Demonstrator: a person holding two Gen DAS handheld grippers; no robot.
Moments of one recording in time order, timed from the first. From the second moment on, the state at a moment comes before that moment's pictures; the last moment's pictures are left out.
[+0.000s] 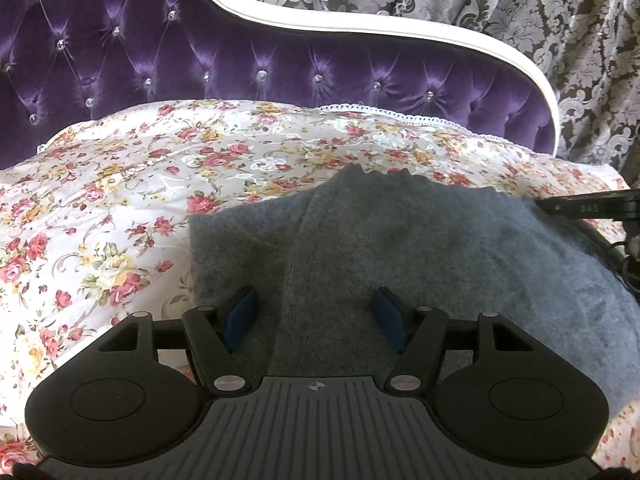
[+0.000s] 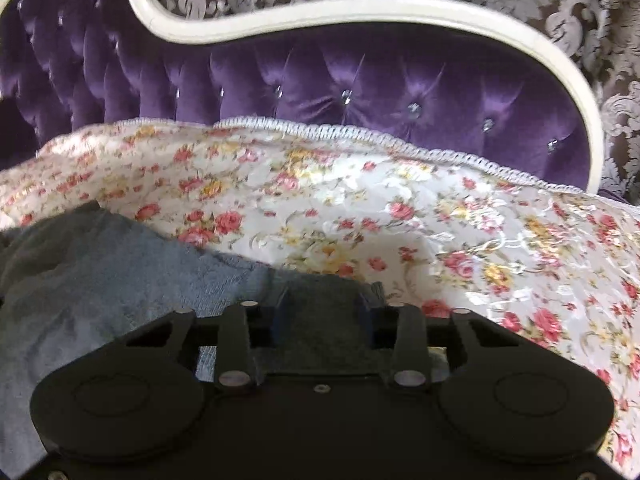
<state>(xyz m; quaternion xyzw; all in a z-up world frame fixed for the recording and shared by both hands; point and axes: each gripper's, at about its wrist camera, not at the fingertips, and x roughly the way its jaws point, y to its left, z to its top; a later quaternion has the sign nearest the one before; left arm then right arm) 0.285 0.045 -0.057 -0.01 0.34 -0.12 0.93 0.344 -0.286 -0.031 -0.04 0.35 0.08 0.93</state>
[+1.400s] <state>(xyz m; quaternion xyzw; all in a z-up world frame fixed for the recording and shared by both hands) 0.272 -0.002 0.006 -0.02 0.36 -0.17 0.92 0.197 -0.394 -0.048 0.28 0.33 0.14 0.89</state>
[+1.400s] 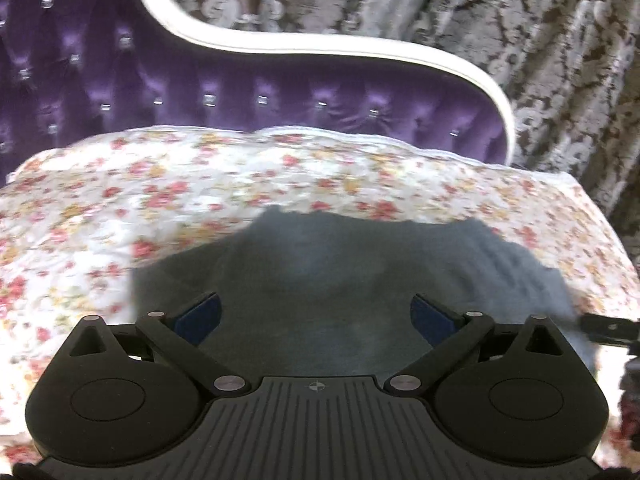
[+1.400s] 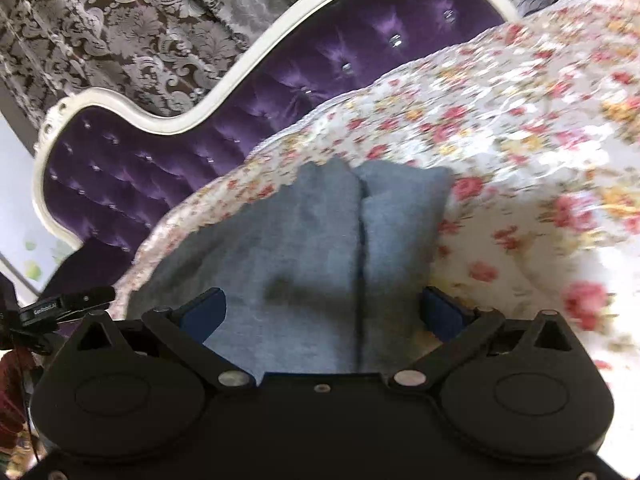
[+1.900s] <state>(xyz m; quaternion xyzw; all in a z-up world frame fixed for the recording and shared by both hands) 0.302 -0.078 -0.041 0.02 0.44 -0.17 0.88 0.200 -0.404 -0.057 0.31 0.32 0.19 0.87</state>
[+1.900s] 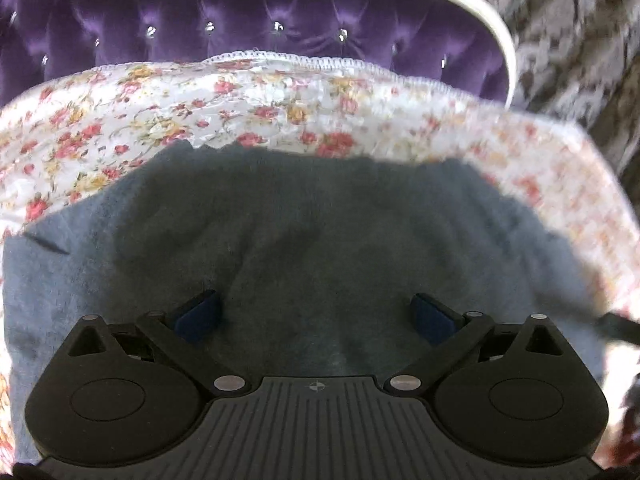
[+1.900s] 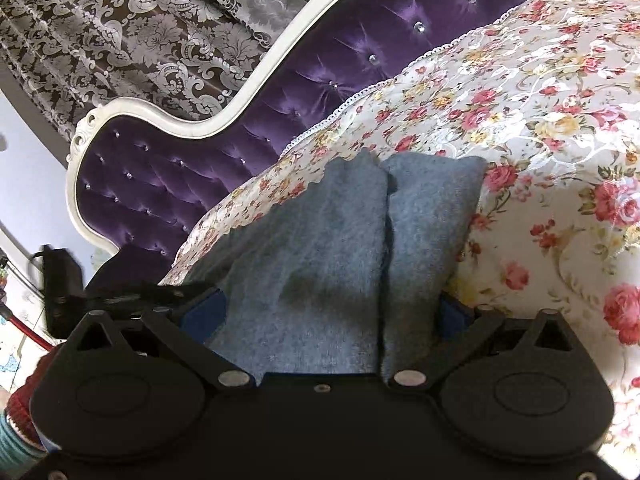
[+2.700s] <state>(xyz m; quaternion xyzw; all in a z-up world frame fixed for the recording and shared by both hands) 0.299 -0.082 -0.042 0.03 0.43 -0.17 0.89 0.225 -0.377 -0.054 0.29 0.37 0.19 0.86</state>
